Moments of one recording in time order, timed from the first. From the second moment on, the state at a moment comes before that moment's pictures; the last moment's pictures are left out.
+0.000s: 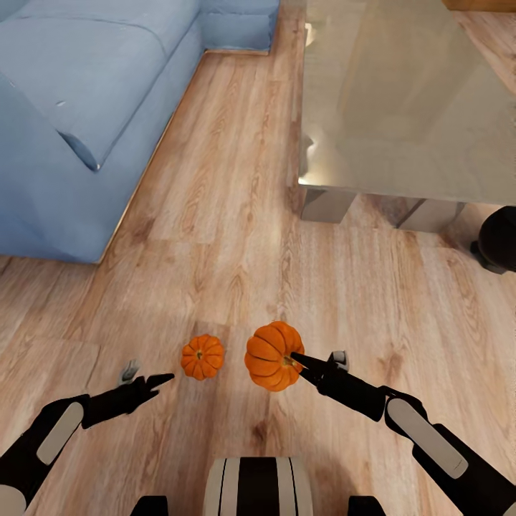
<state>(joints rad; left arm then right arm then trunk) -0.50 0.35 0.00 -0.83 0.76 0.75 -0.63 -0.45 -0.41 0.54 -1.28 -1.48 0.53 0.60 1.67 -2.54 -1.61</state>
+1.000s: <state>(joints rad) -0.50 0.35 0.04 -0.83 0.76 0.75 -0.63 -0.45 -0.40 0.54 -1.28 -1.48 0.53 0.60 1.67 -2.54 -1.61</state>
